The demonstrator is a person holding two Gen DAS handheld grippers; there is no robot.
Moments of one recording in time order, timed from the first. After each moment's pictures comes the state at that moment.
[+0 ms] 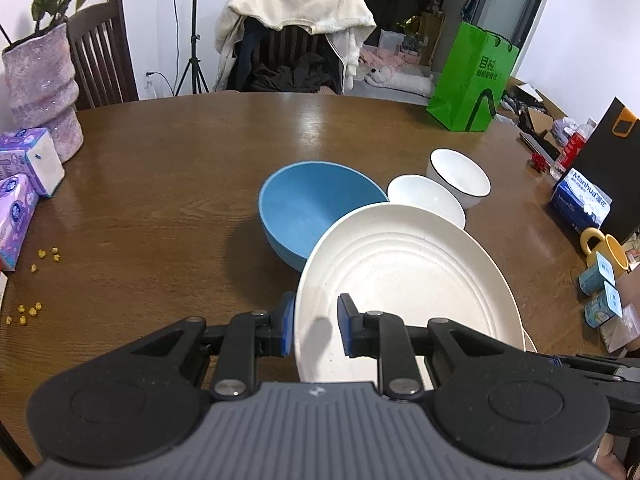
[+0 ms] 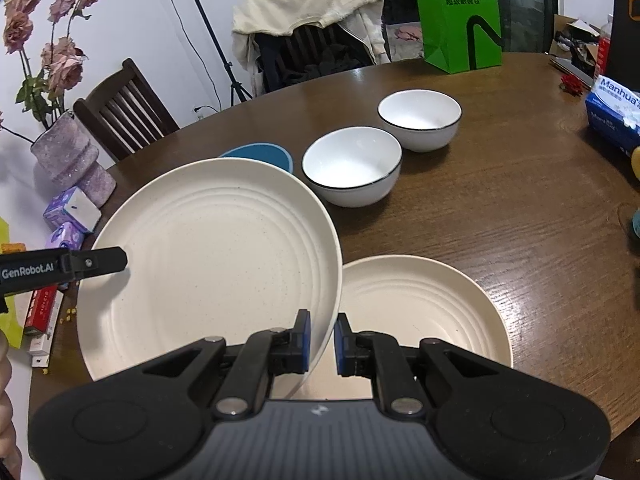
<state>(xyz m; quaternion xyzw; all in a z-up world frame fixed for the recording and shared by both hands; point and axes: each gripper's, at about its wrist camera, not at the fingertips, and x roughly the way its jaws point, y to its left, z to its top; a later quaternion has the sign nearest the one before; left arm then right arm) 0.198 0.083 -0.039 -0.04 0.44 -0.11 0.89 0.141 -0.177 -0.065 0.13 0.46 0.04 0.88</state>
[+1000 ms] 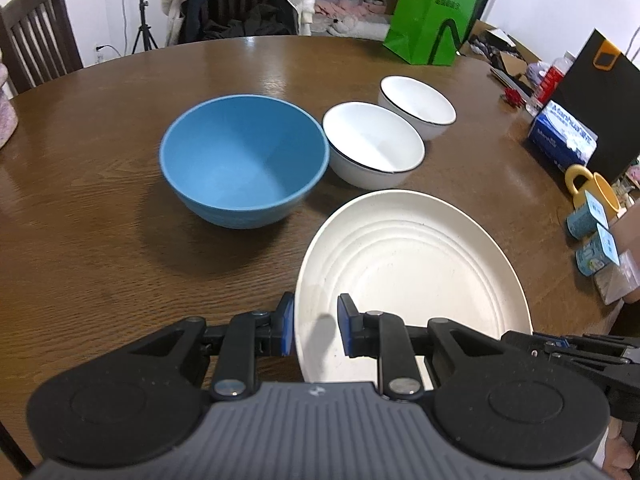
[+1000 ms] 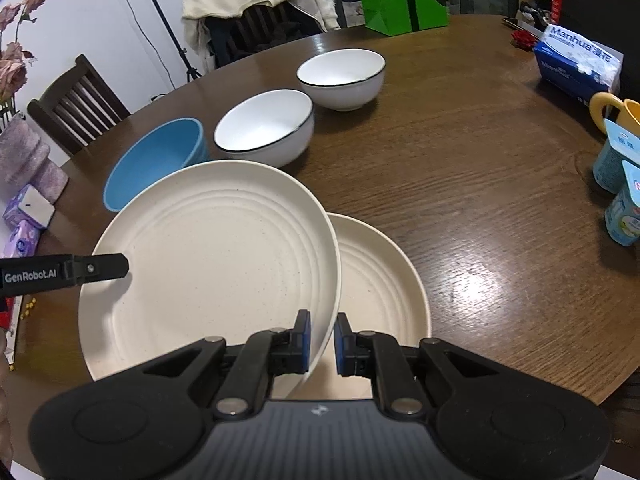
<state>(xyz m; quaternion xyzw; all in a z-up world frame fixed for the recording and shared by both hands) 0.208 0.016 -0.090 0.00 0.49 -0.16 0.86 0.122 -0.233 -0.105 0.14 0.50 -0.01 0.86</state>
